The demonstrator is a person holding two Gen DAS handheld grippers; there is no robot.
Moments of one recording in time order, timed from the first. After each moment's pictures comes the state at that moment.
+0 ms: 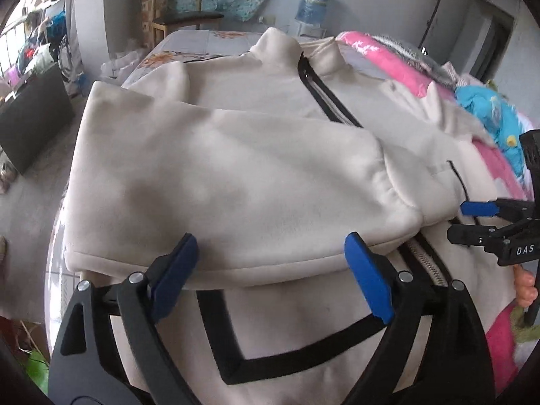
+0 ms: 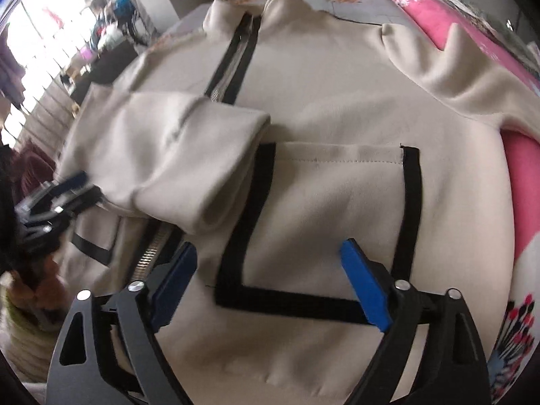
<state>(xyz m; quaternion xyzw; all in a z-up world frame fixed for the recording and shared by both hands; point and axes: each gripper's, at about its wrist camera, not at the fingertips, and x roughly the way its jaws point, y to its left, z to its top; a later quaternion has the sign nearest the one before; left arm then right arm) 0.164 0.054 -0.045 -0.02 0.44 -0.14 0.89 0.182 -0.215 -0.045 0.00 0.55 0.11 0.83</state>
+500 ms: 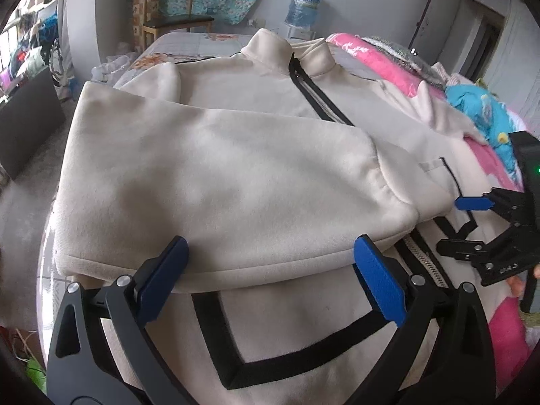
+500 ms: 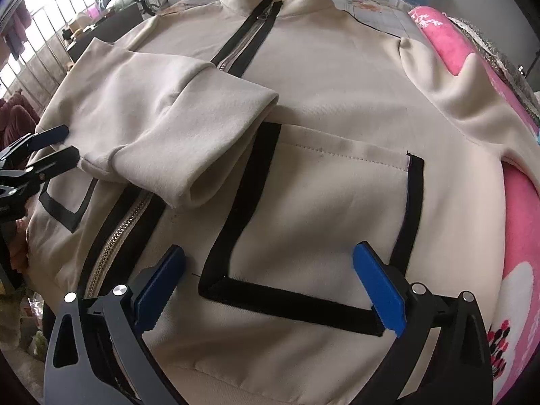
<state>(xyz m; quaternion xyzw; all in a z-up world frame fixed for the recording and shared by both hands) 0.162 0.057 -0.053 -0.03 0.43 -0.17 0.89 0.178 -0.199 -0.052 -0.08 0.55 0.11 0.82</state>
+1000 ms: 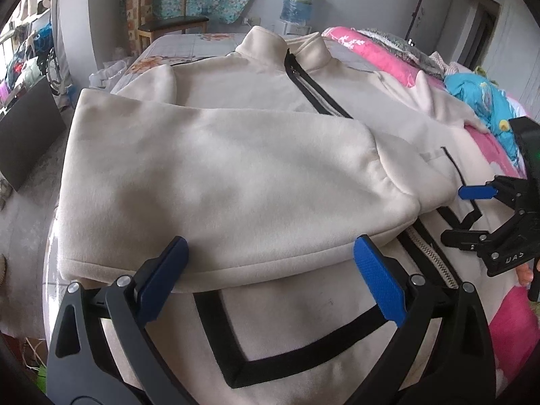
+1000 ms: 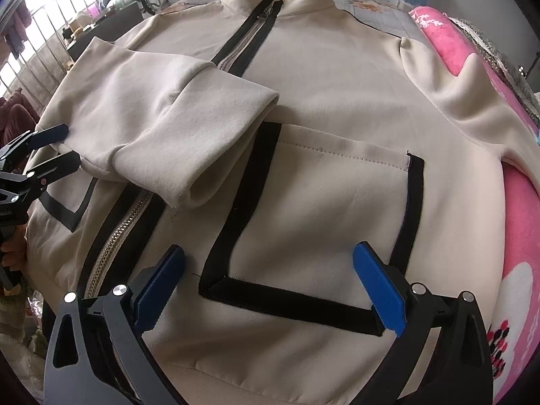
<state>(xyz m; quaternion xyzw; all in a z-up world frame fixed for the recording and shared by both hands) 0.157 0.048 -0.051 -0.01 0.43 -0.16 0.89 0.177 -0.200 -0.054 -0.08 0.56 0.11 0.82</state>
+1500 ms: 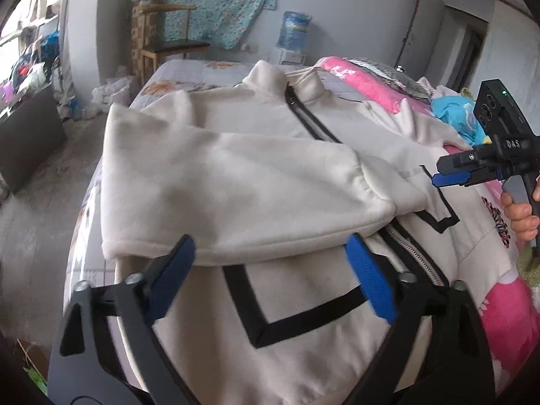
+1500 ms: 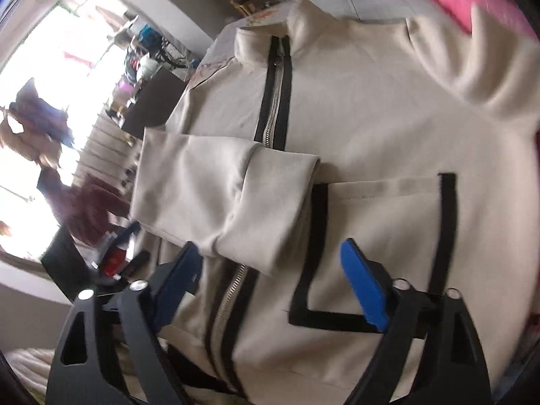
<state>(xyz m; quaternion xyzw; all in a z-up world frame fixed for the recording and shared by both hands) 0.122 0.078 -0.031 -0.04 0.38 -0.17 0.91 0.216 -0.241 -0.018 0.20 0.56 0.22 0.77</state>
